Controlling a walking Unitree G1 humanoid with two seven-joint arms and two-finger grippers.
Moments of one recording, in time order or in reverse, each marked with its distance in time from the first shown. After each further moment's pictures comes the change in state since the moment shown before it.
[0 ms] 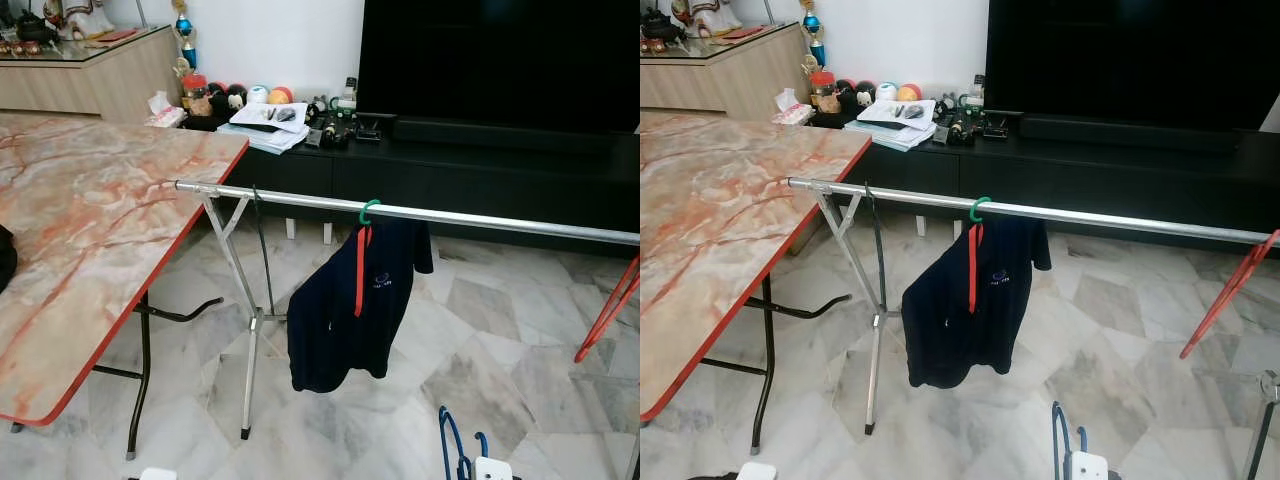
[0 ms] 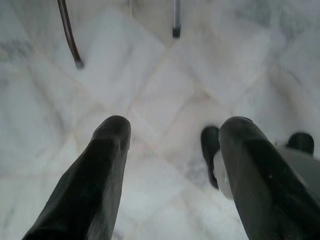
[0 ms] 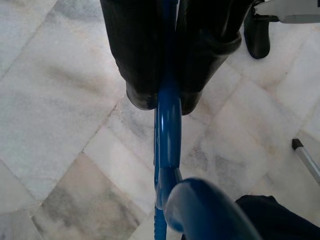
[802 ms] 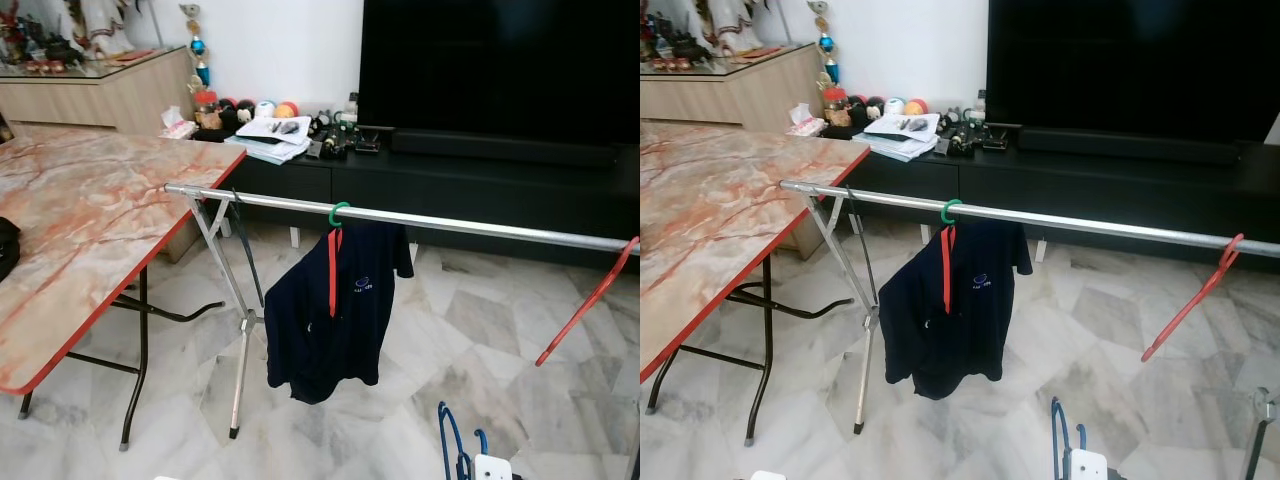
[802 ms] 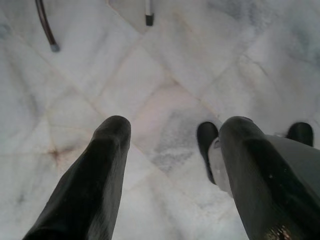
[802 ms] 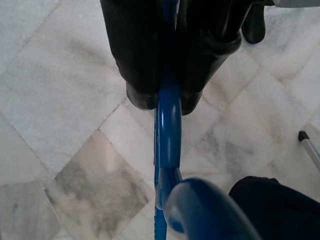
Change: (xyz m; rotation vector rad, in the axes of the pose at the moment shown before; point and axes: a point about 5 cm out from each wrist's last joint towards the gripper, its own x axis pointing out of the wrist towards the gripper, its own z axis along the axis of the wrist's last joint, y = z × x) left arm -0.003 -0.012 -0.018 0.004 0.055 -0.043; right arm 0.001 0.002 0.005 -0.006 -0.031 0.012
